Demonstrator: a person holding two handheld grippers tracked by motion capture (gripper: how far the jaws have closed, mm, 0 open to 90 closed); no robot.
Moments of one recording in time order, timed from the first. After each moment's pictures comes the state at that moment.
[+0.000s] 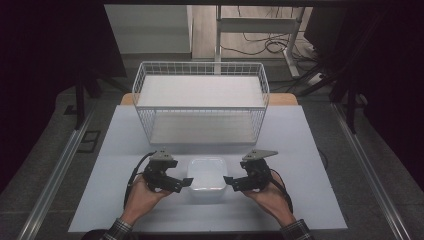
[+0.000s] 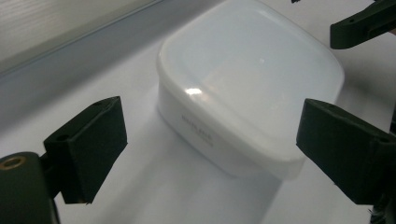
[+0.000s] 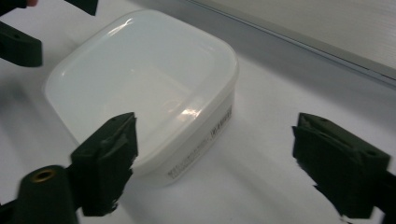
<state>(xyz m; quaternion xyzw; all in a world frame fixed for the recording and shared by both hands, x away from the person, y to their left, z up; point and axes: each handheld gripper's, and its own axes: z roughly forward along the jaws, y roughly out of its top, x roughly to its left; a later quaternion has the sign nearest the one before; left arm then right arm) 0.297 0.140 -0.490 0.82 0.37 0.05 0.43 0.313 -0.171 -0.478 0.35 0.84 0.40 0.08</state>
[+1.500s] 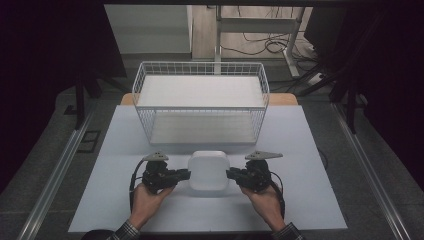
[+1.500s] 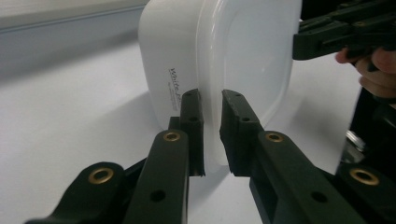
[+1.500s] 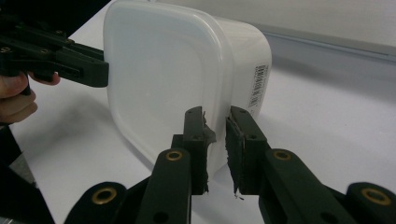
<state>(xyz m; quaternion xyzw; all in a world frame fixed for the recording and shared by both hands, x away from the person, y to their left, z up) 0.284 0.146 -0.498 0.76 0.43 0.00 0.48 0.301 -0.169 -0.471 0.41 0.80 0.43 0.05</state>
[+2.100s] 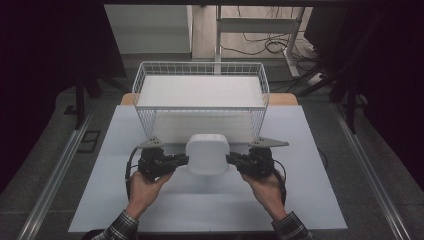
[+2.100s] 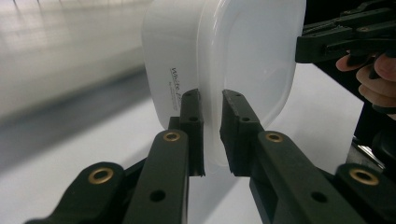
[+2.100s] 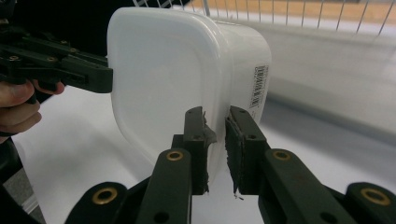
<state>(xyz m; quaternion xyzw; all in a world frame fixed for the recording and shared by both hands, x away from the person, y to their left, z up) 0.295 0.151 -0.447 0.75 0.42 0.04 0.51 0.312 -0.166 -0.429 0.39 0.78 0.48 0.08</state>
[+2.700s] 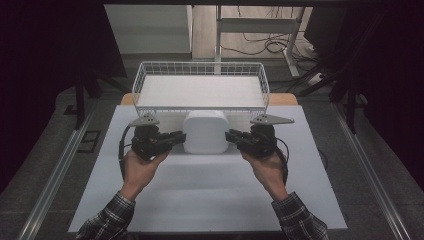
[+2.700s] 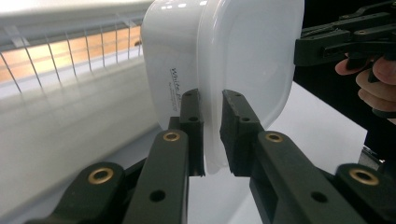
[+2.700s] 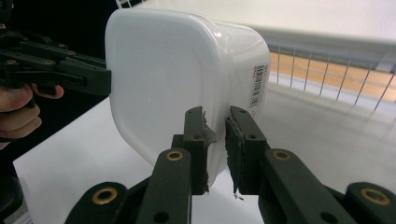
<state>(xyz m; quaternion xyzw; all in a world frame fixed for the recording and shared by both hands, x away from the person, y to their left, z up) 0.313 0.158 -0.384 0.74 0.40 0.09 0.52 0.336 -0.158 -0.372 0.36 0.77 0.51 0.11</state>
